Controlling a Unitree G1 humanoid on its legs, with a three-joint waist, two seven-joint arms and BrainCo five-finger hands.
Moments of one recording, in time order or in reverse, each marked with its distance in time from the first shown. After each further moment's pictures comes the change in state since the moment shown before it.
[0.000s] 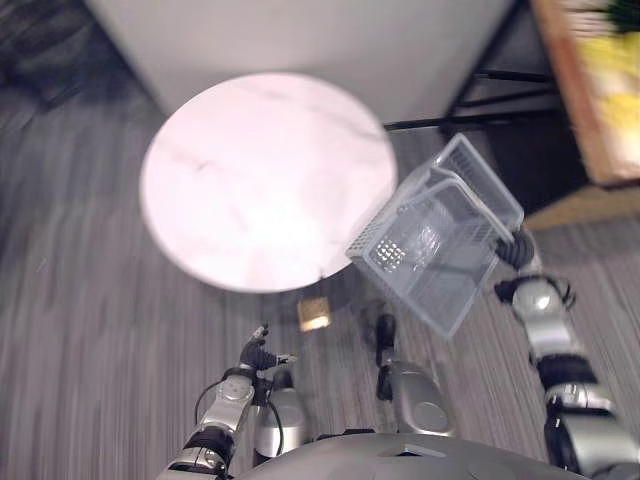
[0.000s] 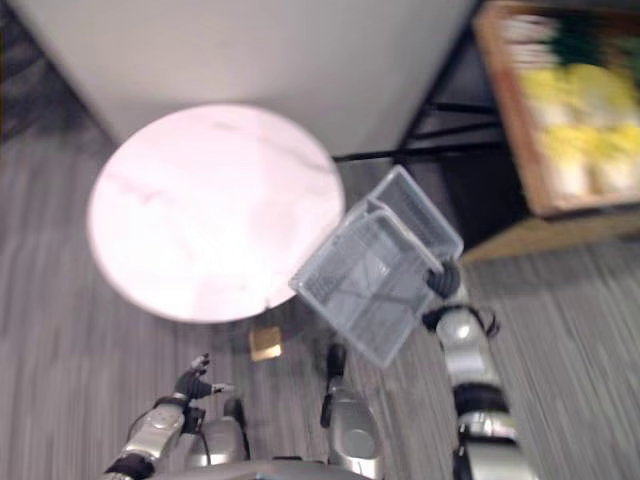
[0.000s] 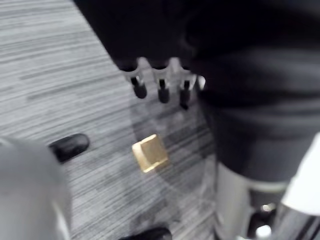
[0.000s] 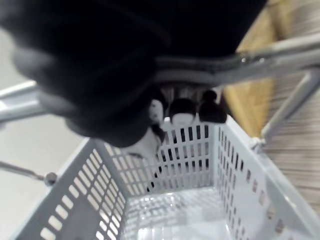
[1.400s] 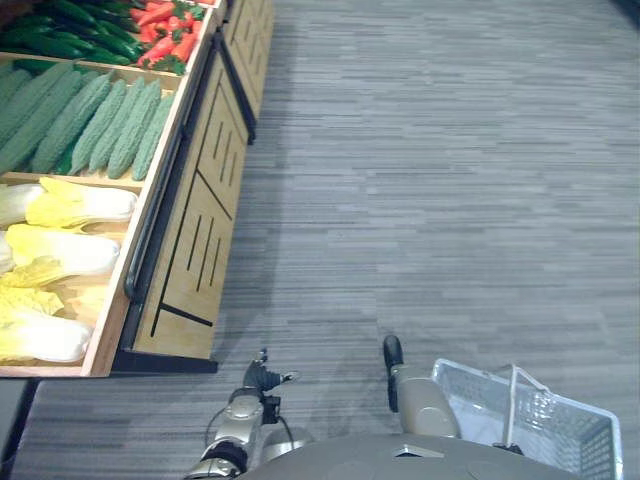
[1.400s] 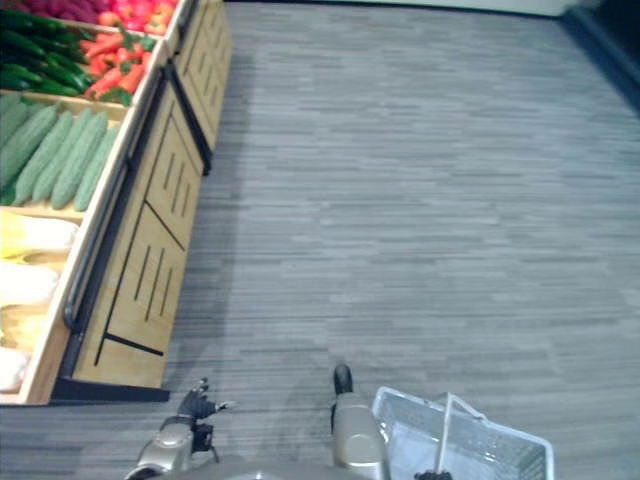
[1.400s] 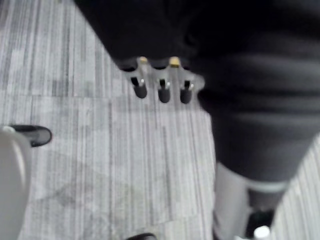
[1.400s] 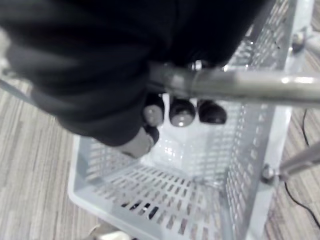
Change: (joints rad) left arm -0.004 -0.157 0.124 0.075 -0.001 0.005 0.042; right arm 0.234 0.166 -0.275 0.607 0.077 0.038 0.020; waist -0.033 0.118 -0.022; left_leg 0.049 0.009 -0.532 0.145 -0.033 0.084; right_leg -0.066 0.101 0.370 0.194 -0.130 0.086
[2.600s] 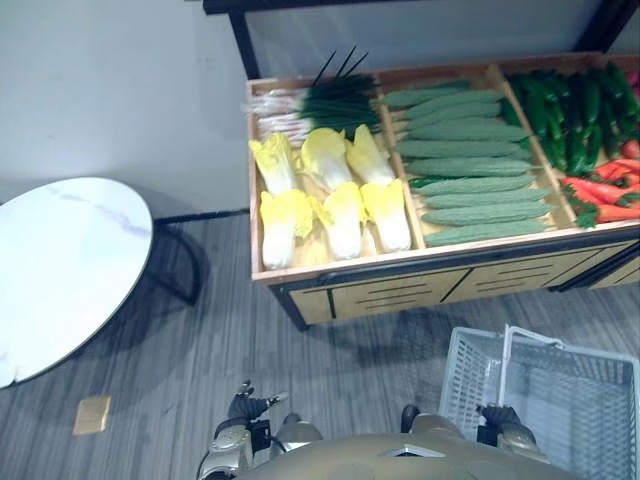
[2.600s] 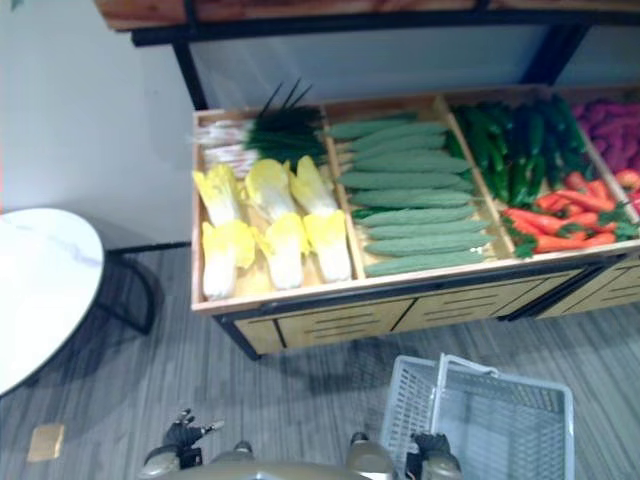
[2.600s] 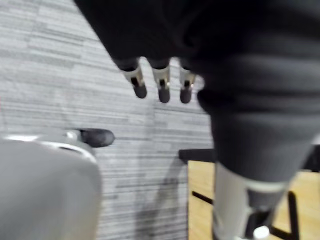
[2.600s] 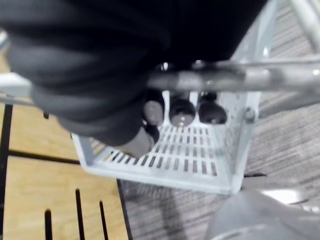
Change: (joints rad) left arm 0.100 0.025 0.182 -0.045 -0.132 0.017 -0.014; right arm -0.093 -0.021 0.074 0.009 0.149 -0.017 0.004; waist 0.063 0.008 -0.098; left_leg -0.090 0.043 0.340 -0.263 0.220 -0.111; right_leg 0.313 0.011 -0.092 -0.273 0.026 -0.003
